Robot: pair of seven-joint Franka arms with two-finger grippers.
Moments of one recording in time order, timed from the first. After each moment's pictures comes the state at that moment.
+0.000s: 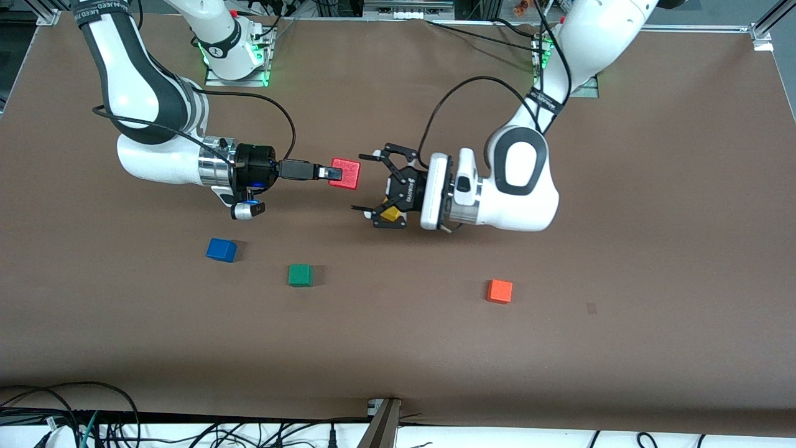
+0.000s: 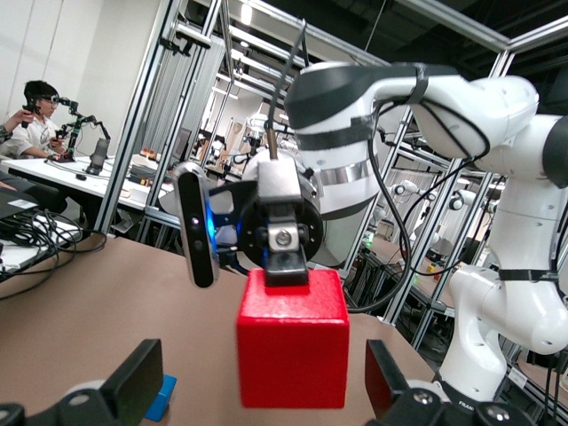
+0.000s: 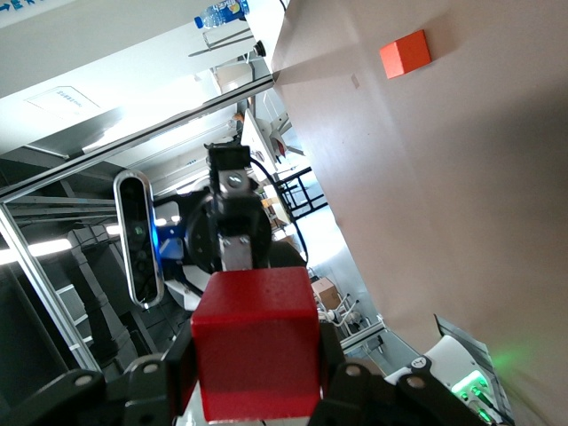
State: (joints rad) left arm -0.36 0.62 -0.16 -1.48 -1.64 1.93 1.77; right arm 0.12 0.21 0.21 -1.98 1.57 1.98 -0.17
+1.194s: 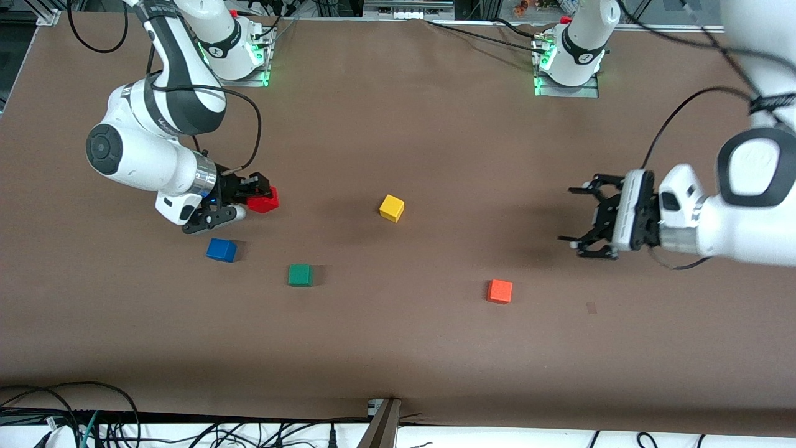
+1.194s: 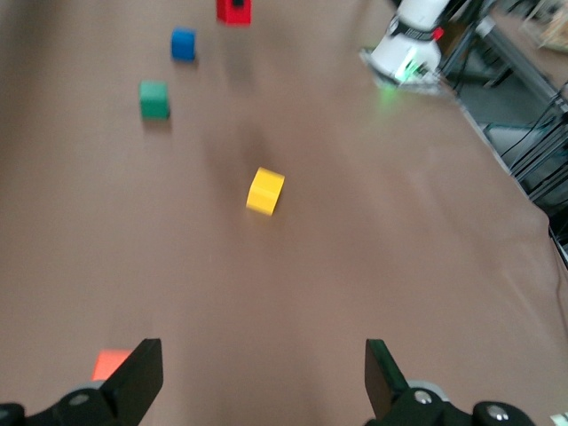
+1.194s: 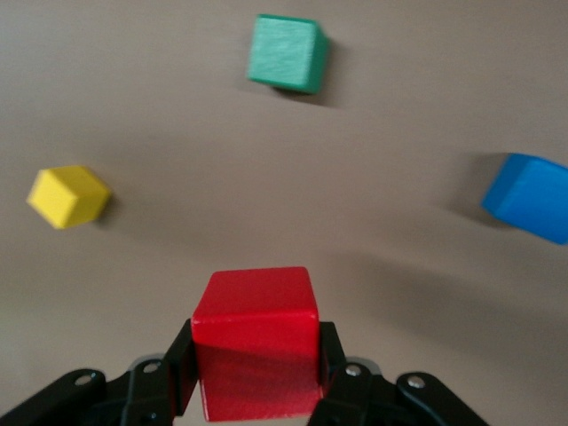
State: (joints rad) left arm 0.08 0.46 -0.13 -1.32 -0.58 1.48 1.61; right arm 0.11 0.23 0.15 -1.94 0.22 2.07 -0.08
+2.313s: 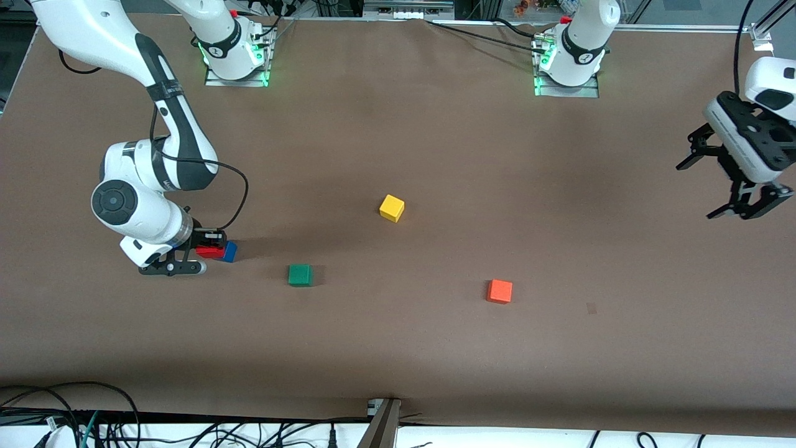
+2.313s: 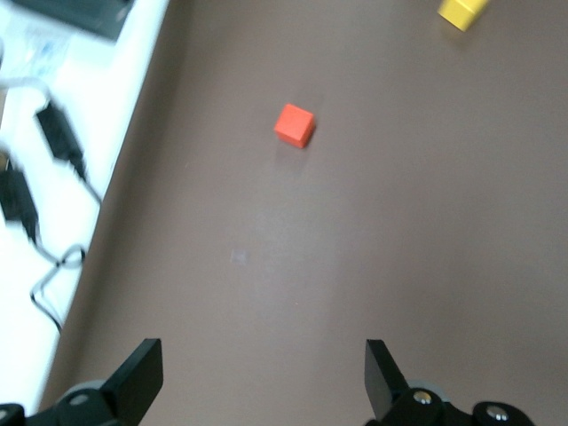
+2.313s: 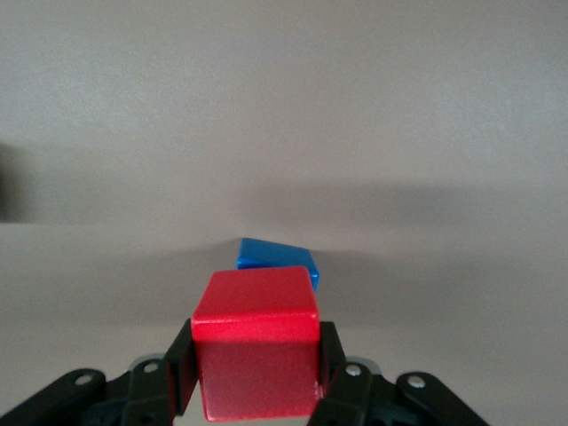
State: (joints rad) left arm 0.05 0.02 -0.03 -1.63 -0.14 1.81 1.23; right arm 0.09 0.48 0.04 -1.82 -0.09 2.23 0.15
